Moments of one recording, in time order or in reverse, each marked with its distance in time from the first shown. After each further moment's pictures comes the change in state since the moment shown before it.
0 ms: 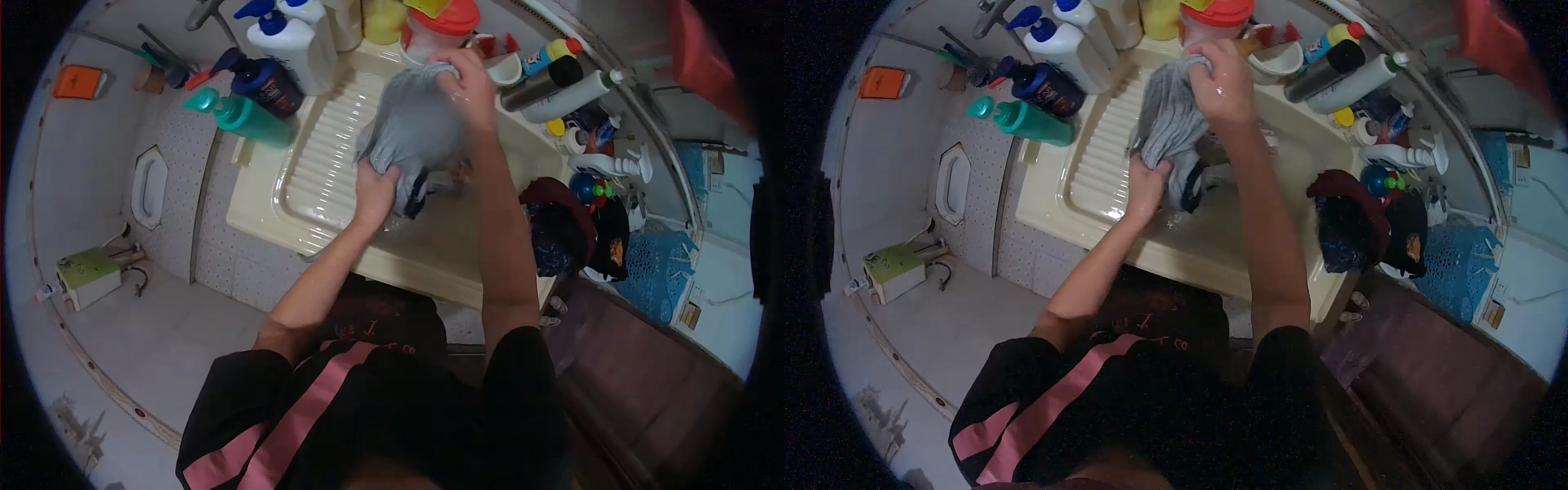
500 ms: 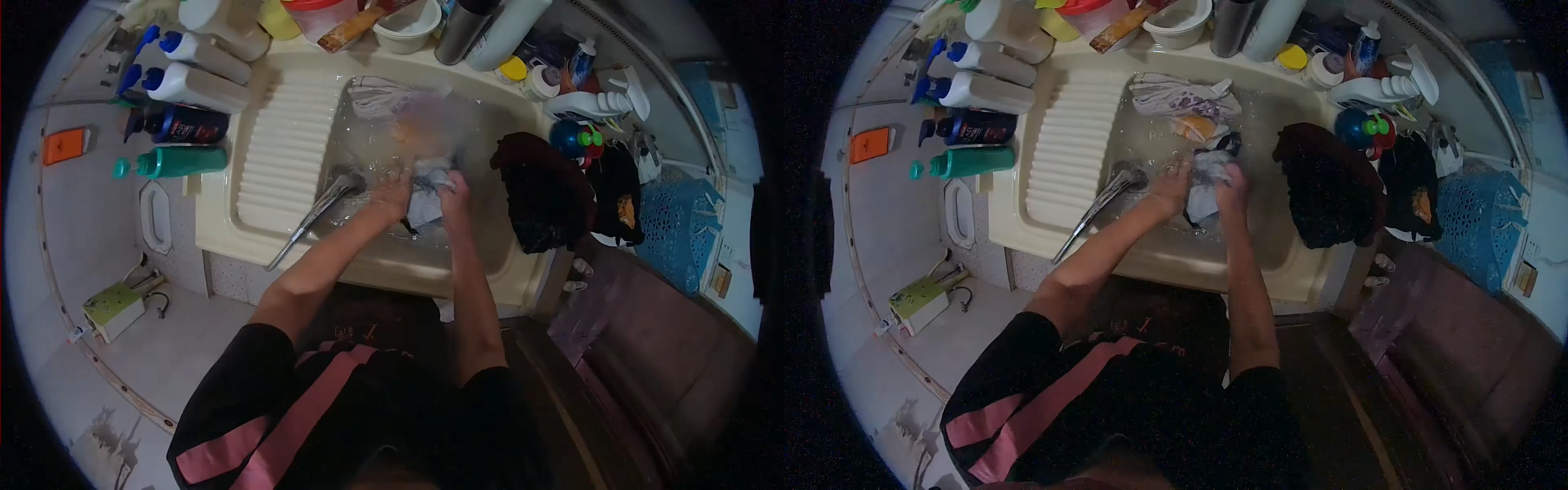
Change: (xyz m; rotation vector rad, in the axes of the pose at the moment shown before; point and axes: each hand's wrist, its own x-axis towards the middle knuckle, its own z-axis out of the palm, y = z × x) left_hand -0.028 -0.123 0.136 1.122 -0.796 -0.001; right_hand -0.275 0.216 -0.056 -0.488 0.111 0.734
